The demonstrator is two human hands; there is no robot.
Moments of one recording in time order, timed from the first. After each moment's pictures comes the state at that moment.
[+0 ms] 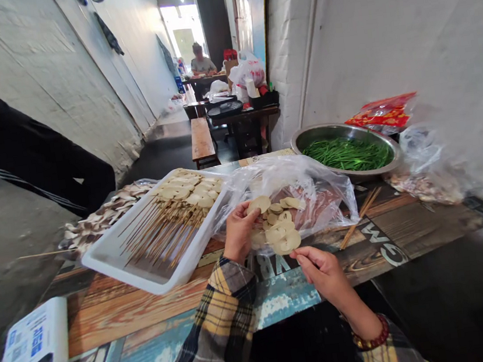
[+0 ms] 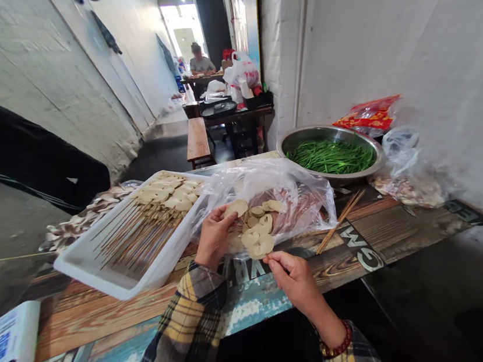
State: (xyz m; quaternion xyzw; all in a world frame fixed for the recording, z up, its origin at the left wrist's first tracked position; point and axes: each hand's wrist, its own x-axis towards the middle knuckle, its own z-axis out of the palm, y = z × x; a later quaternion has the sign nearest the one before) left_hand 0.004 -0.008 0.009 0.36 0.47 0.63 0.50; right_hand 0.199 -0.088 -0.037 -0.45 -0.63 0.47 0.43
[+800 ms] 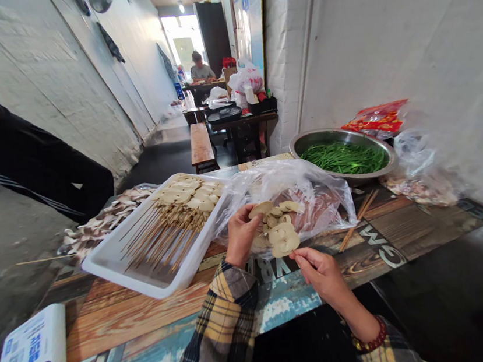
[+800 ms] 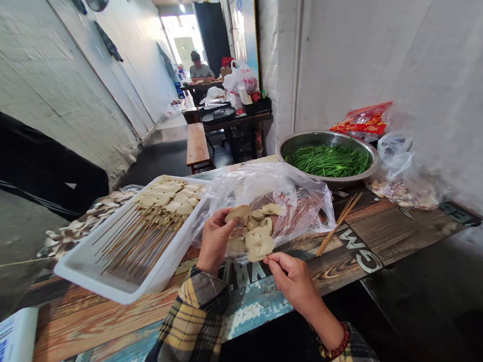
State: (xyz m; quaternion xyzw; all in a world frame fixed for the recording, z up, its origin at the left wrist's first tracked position) left_hand 0.004 -0.010 0.010 0.44 0.47 0.62 0.44; right_hand 0.195 -0.086 -0.035 -0.48 -0.65 0.42 0.41
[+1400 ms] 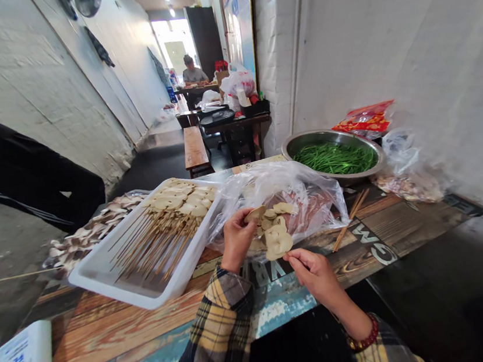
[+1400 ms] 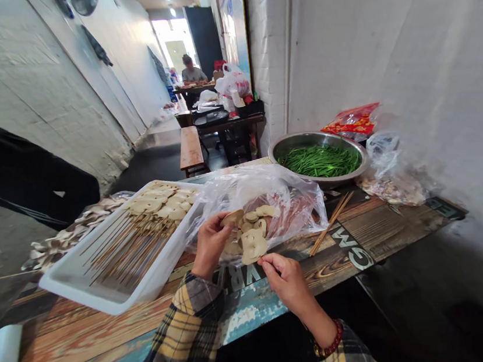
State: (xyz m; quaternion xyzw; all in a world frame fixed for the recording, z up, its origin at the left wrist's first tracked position) left_hand 0.003 -0.009 0.009 0.51 0.51 0.58 0.37; right_hand 0.191 -0.085 -0.028 -0.49 -0.66 0.39 0.42
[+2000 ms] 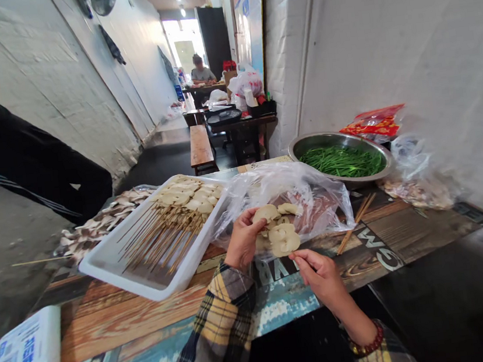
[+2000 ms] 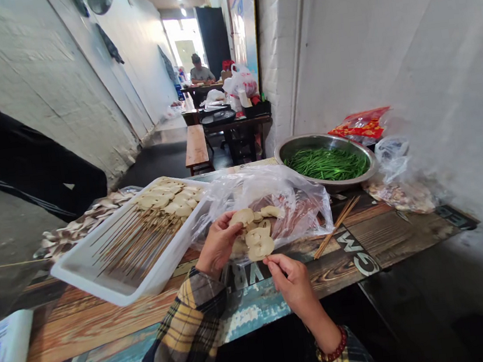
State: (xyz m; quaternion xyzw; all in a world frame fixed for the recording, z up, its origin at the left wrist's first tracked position) left_hand 0.013 -0.015 0.015 0.35 0.42 0.61 0.57; right_hand 0.195 -0.086 -0.036 -0.48 -0.65 0.39 0.44
